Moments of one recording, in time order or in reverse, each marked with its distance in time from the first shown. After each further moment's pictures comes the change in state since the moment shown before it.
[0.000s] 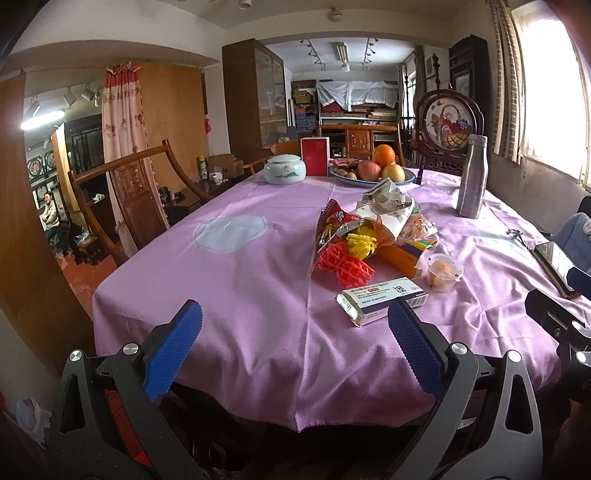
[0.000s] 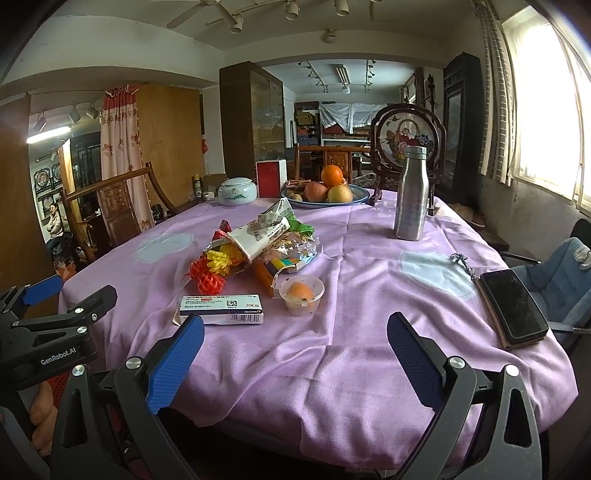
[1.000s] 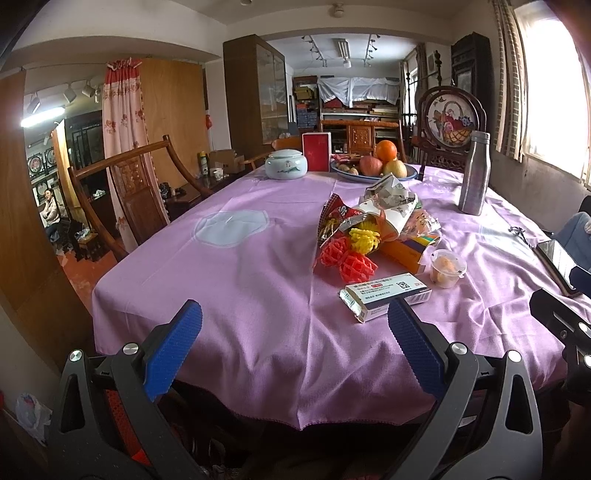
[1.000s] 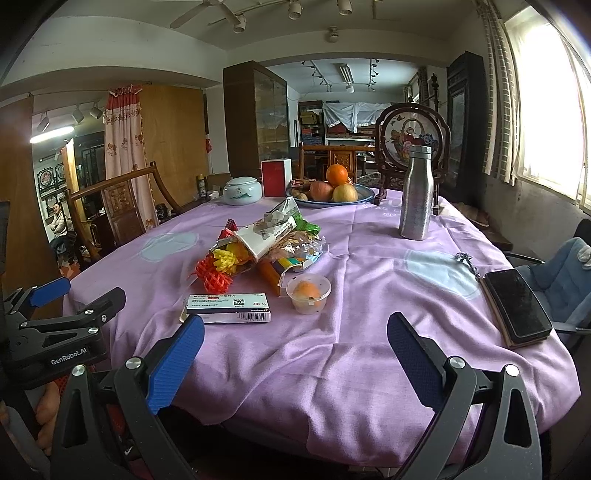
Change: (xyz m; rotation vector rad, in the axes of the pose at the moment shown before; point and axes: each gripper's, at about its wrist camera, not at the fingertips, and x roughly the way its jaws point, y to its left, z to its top) left arm 0.003 0.002 -0.004 -0.008 0.012 -0.002; right arm -0.002 0.004 -0.001 -0.002 0.005 0.014
